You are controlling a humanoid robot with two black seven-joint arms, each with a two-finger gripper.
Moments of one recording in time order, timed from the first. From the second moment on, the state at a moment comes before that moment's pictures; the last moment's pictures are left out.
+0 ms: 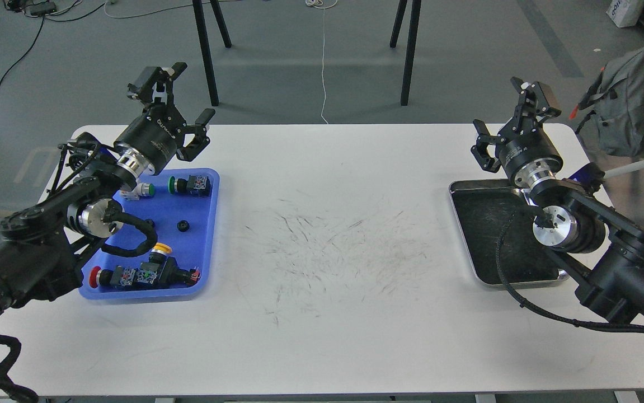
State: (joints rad) left arm -0.82 0.35 -0.49 -0.67 0.16 -0.38 -0.49; right arm 0.70 -0.38 0.62 0.90 -0.02 0.00 0.43
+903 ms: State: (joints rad) left arm -0.81 0.35 -0.49 -0.64 0.16 -0.49 -0.49; right arm 0.68 -0.36 0.62 0.90 -0.02 0.00 0.45
